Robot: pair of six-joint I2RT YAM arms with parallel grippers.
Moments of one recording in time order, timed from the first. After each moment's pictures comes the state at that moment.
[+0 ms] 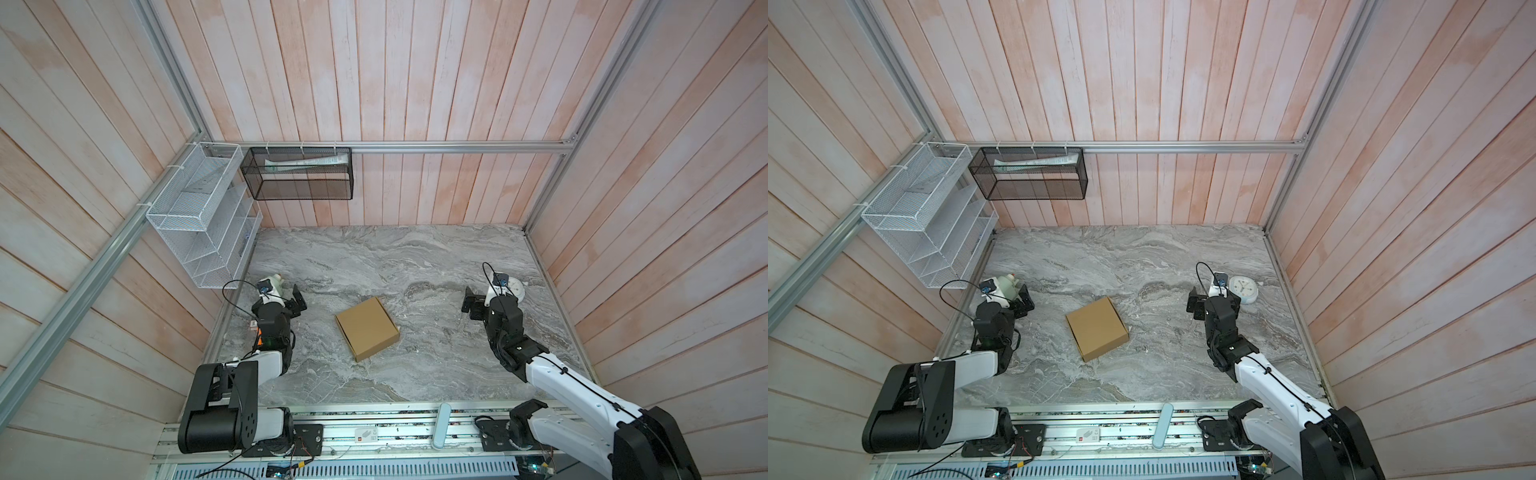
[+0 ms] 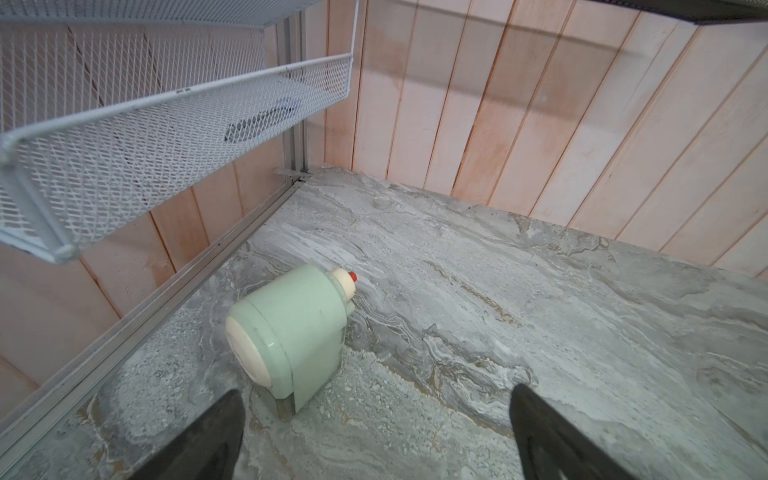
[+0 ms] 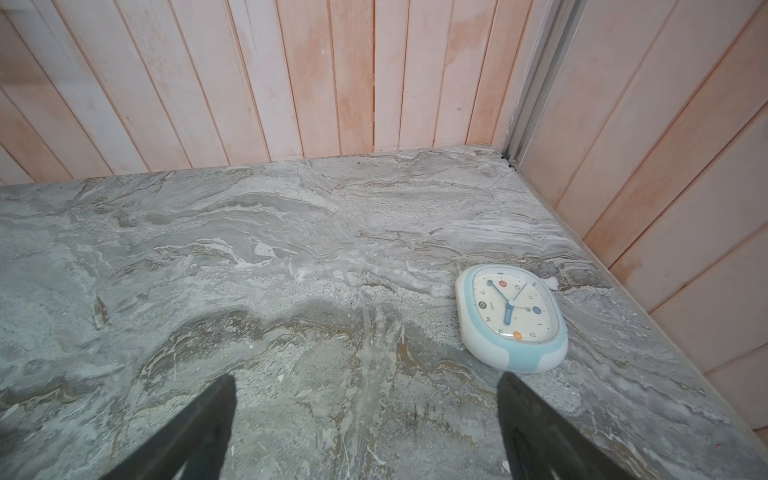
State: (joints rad) left arm 0.06 1.37 0.30 0.86 -0.16 -0.17; right arm 0.42 1.02 0.44 0.25 0.46 0.20
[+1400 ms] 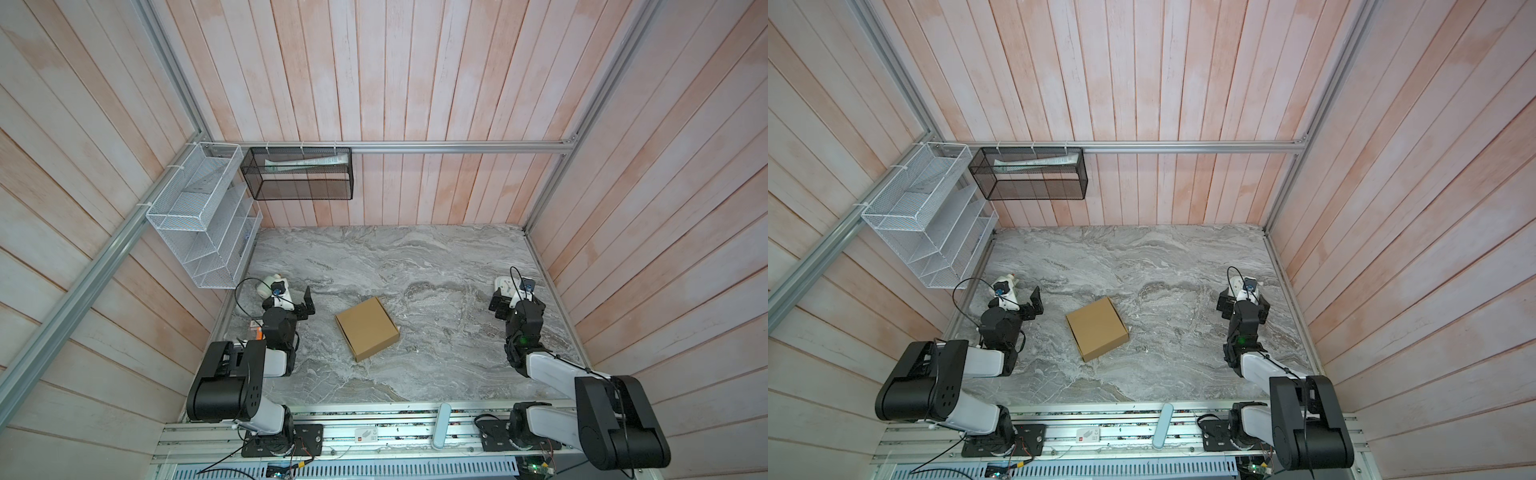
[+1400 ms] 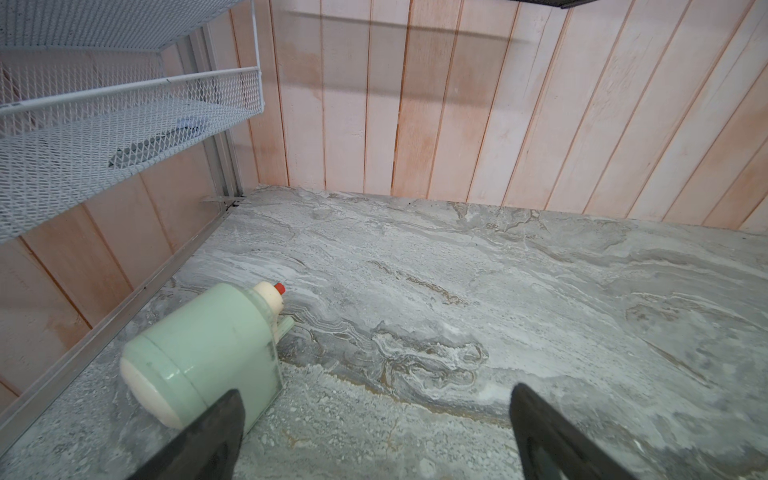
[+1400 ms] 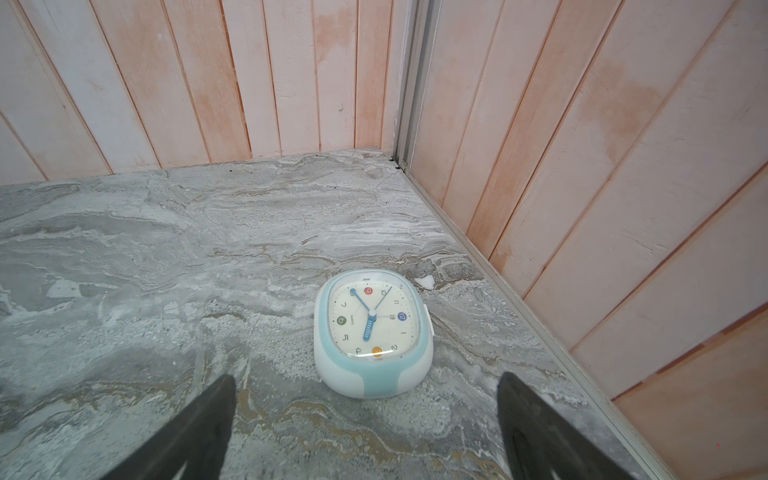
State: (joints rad) left arm 0.03 1.52 0.27 1.11 -0.02 -0.06; right arm 0.06 1.25 0.29 0.71 0.35 0.05
